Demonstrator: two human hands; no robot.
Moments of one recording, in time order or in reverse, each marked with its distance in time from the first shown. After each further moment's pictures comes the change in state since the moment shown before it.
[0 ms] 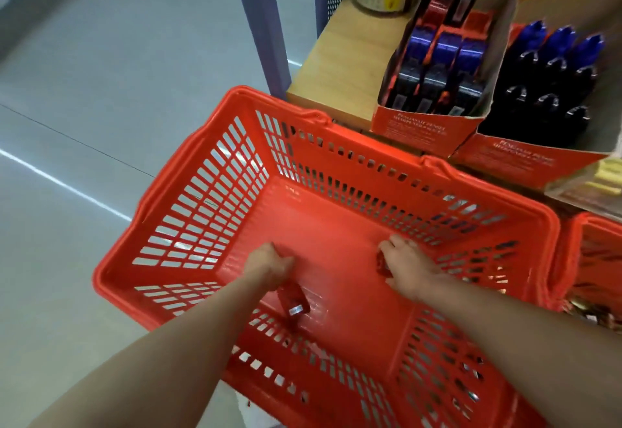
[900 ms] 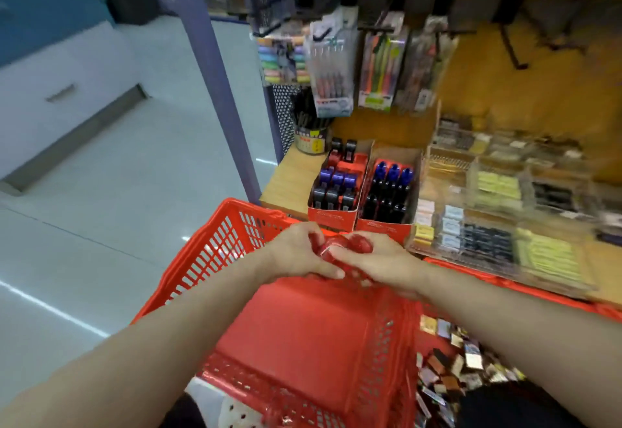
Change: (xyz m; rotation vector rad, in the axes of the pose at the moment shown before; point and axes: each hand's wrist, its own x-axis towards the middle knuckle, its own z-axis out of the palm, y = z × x) left_hand -0.195 0.138 -0.136 -0.323 -0.185 0.698; right_hand -0.180 -0.007 -0.184 1.281 0.220 -0.099
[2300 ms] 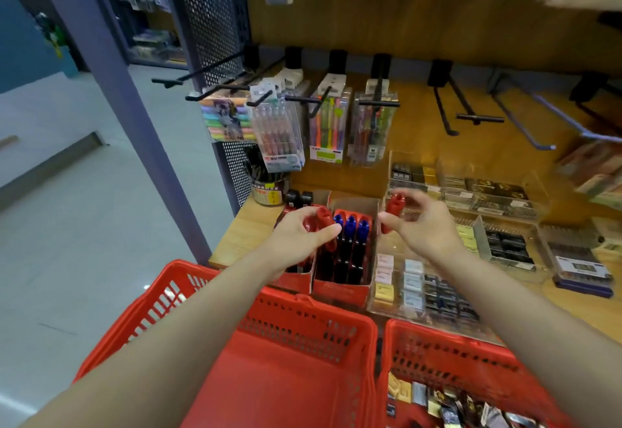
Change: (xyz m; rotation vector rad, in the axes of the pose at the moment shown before) left_hand 0.102 0.087 0.008 -0.196 0.121 0.265; right_hand 0.020 -0.055 -0.149 -0.238 0.688 -0.217
